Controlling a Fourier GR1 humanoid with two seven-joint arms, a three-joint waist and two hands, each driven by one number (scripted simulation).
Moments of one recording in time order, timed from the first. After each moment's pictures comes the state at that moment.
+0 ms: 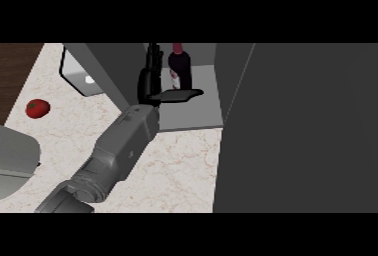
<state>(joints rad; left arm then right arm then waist) -1.05 0.00 -0.04 -0.16 0.52 0.22 -0.86 -0.11 -0.01 0.17 -2.46 -0.07 0.09 0.64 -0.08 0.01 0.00</state>
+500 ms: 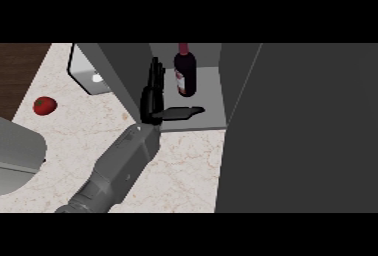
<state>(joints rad) -0.84 0.00 -0.30 -0.41 0.69 0.30 -0.81 -0.10 -0.02 0.16 -2.46 -0.07 0.09 0.64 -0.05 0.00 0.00</state>
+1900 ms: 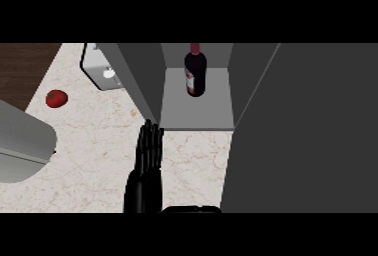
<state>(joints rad) -0.10 0.16 -0.78 -1.66 0.50 0.81 -0.55 -0.03 -0.04 0.11 -2.48 -0.06 0.12 0.61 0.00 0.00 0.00</state>
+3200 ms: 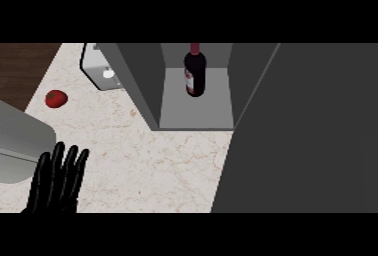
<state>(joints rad) 0.25 0.58 -0.55 -2.05 0.62 0.45 -0.58 0.09 0.00 0.37 -2.47 -0.14 0.19 0.76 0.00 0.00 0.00</state>
